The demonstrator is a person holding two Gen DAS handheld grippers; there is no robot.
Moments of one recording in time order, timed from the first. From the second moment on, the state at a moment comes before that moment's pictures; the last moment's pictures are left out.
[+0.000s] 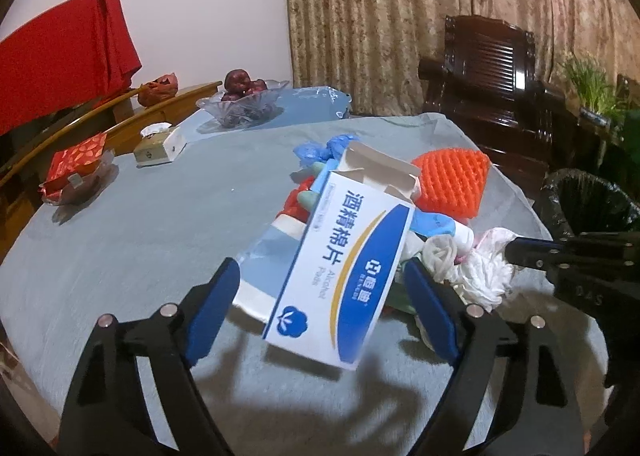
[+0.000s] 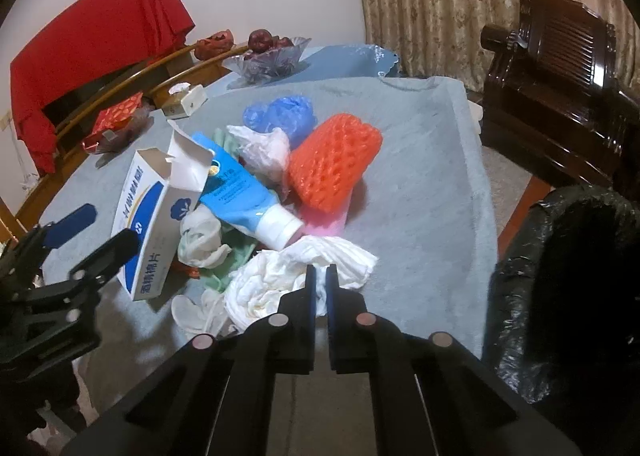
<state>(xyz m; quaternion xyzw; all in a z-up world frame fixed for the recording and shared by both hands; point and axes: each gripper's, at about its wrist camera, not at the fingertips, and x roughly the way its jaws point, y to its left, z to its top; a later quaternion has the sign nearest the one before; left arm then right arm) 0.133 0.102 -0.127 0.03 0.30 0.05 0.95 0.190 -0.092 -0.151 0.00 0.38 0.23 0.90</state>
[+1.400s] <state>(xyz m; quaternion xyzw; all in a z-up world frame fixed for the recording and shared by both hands) 0.107 0.063 -0.066 0.01 0.25 -0.04 0.97 0.144 -0.150 -0.083 0.01 0.31 0.21 0.93</state>
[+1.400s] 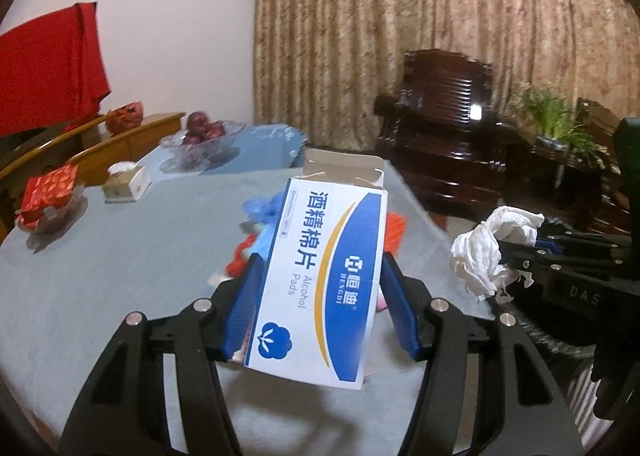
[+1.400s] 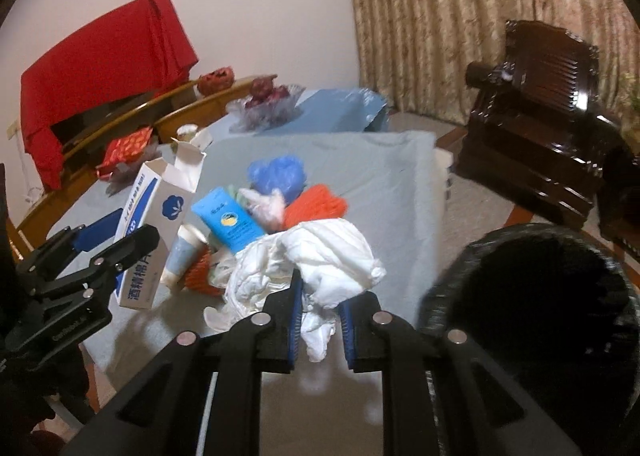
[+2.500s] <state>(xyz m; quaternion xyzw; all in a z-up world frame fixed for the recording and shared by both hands) 0.173 -0.196 -0.116 0.04 0.31 -0.28 0.91 0.110 -0.376 -0.136 0.09 0.36 -0.06 0.93</state>
